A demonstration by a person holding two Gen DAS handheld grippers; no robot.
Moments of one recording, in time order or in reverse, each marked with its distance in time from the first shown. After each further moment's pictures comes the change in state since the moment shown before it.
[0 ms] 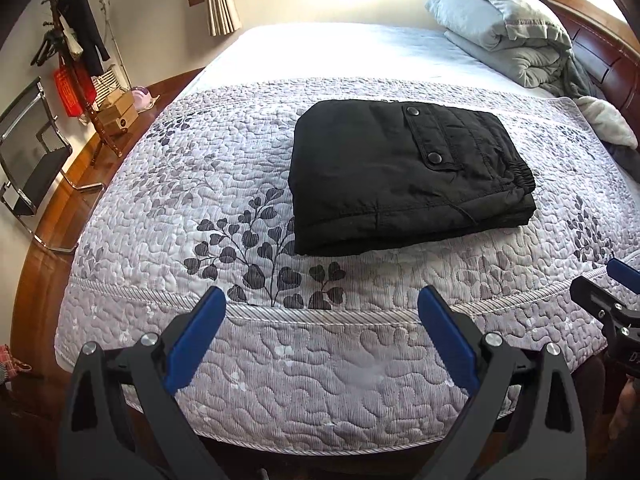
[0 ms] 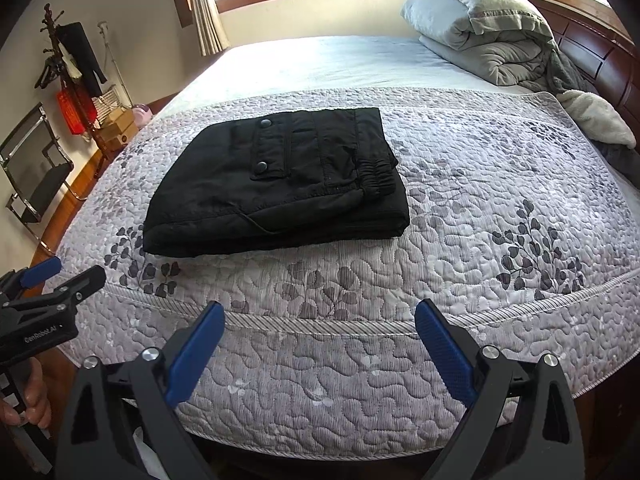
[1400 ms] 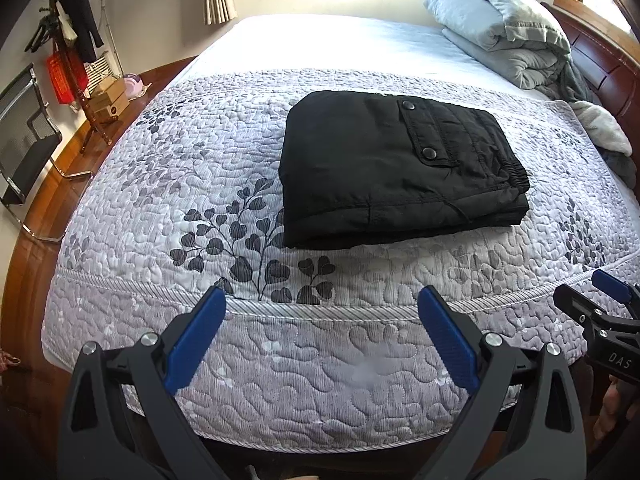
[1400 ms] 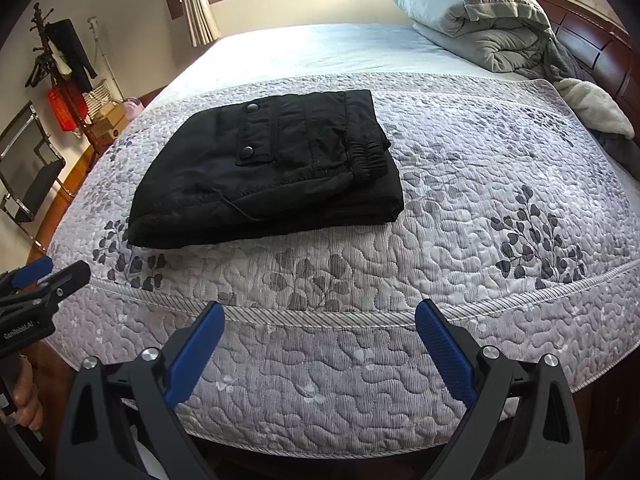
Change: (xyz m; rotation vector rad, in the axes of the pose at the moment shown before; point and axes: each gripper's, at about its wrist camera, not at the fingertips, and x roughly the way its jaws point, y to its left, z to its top) left arm 0.007 0.002 -0.001 -0.028 0.031 -0.047; right arm 0.016 -0.008 -0.004 0.018 0.047 -0.020
